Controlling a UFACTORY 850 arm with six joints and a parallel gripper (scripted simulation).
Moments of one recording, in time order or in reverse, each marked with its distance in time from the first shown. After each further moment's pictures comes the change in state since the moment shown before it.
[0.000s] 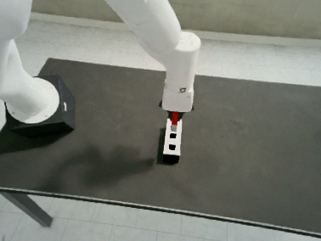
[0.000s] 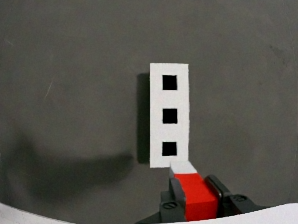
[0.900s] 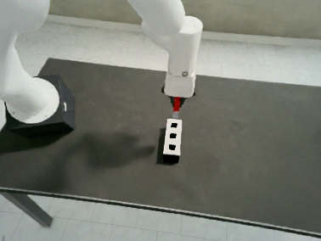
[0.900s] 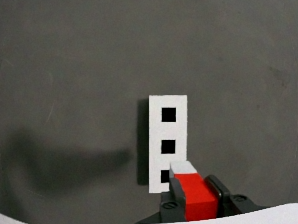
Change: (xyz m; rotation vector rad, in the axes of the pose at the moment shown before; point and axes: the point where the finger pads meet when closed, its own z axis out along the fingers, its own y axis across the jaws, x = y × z) arm 0.058 0.002 -0.012 0.003 0.000 0.000
